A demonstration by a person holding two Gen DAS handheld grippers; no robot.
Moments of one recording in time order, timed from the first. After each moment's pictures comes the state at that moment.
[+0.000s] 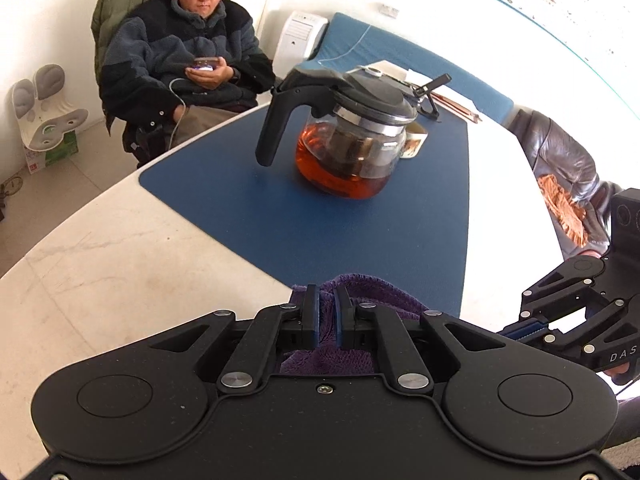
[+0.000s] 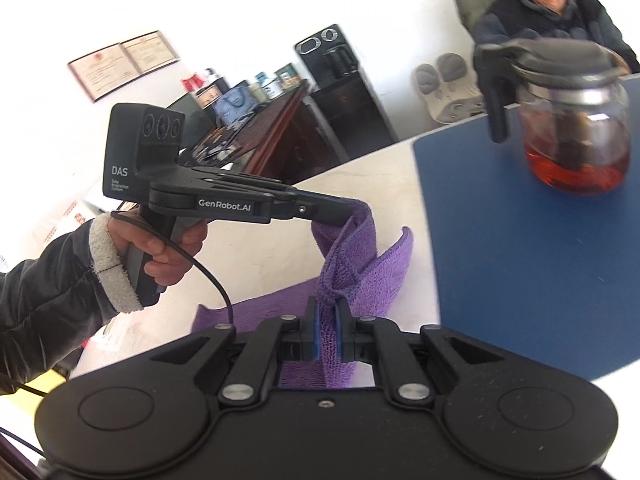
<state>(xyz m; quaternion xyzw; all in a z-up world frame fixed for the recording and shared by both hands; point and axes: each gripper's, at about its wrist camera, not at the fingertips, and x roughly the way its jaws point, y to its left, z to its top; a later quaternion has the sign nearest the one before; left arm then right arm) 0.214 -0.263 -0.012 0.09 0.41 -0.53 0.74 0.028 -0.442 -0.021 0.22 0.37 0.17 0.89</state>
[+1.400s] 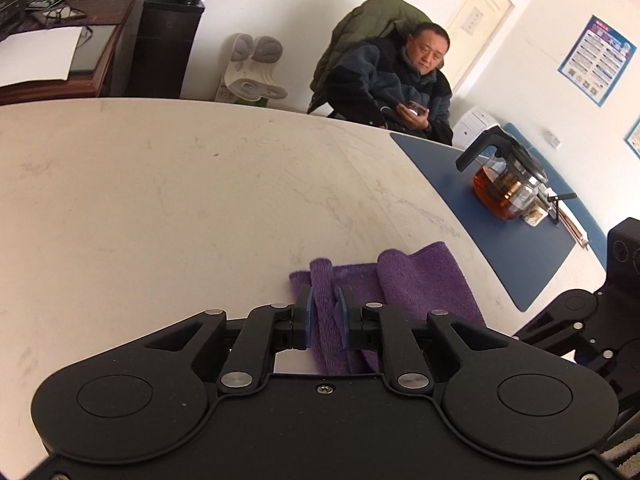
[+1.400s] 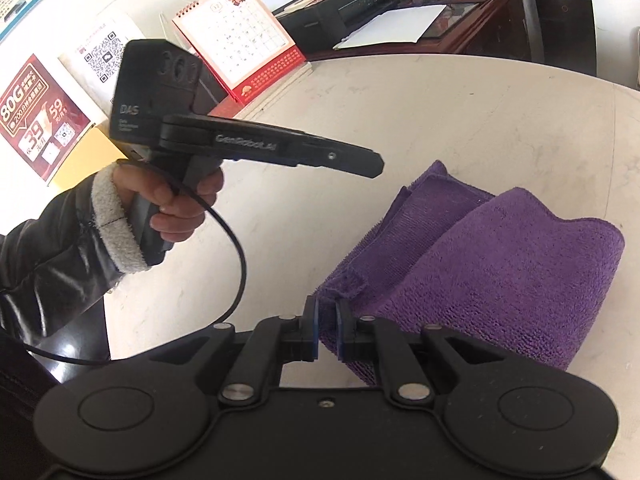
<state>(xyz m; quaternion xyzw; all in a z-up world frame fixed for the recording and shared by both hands) 0.118 -0.011 -0.039 -0.10 0.44 -0.28 0.85 0.072 -0.258 -0.033 0.05 0.49 0.43 0.76</state>
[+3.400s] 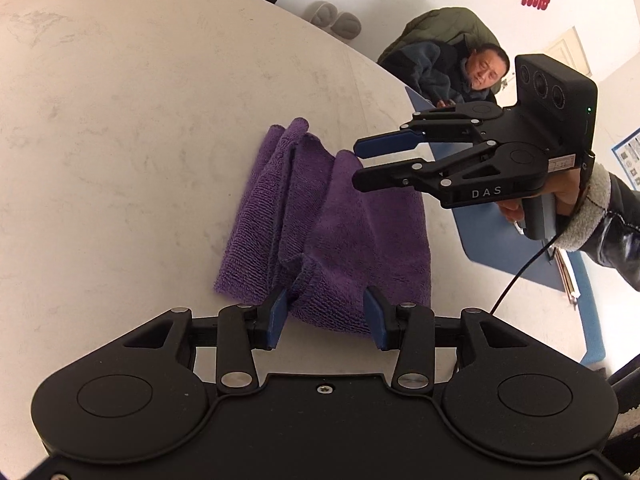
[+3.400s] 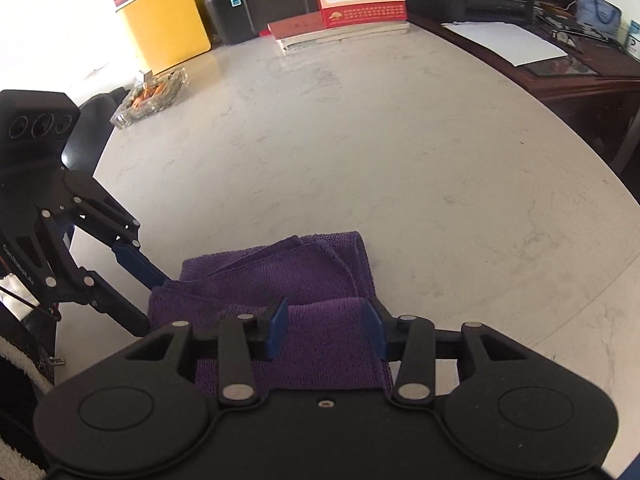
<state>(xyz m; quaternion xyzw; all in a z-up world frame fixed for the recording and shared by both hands) -0.039 -0.053 -0.056 -0.23 0.49 -0.17 0.82 0.118 -0.267 -0.028 -0.21 0.44 0.57 0.67</state>
